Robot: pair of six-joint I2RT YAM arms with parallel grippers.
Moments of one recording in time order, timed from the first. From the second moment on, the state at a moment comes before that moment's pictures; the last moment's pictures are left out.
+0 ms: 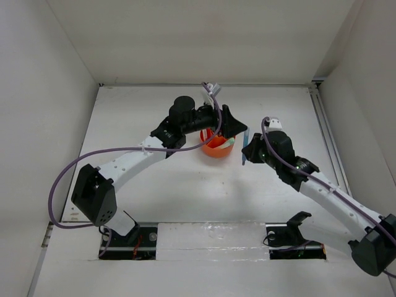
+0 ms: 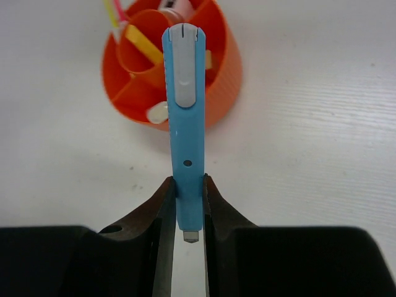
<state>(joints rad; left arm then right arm) -0.71 1.51 1.22 0.23 0.48 -0.53 0.55 1.02 0.75 -0.28 0.14 0.51</state>
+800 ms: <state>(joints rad) -0.72 1.57 1.22 0.28 0.53 -0.54 0.70 0.87 0.80 -0.17 0.10 0.52</state>
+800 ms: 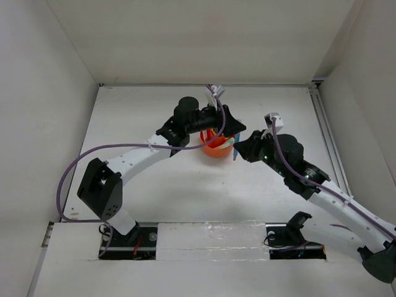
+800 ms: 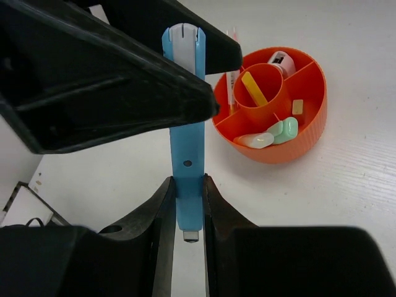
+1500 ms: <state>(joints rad) -0.72 1.59 1.16 0.44 0.26 -0.28 0.70 0.69 0.74 -0.16 0.20 0.49</state>
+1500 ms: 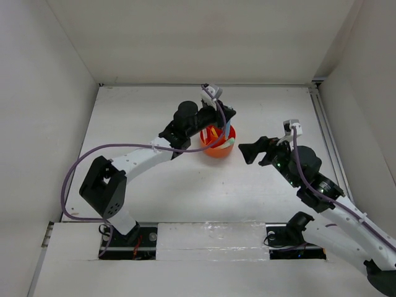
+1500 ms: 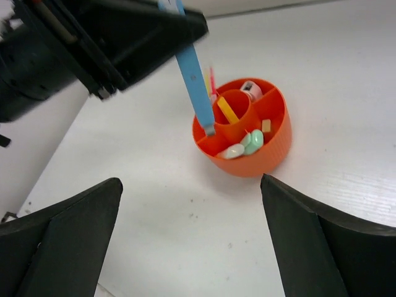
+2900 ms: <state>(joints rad) -0.72 1.71 0.93 0.81 -0.10 -0.18 0.69 0.55 0.64 -0.31 0.20 0.49</state>
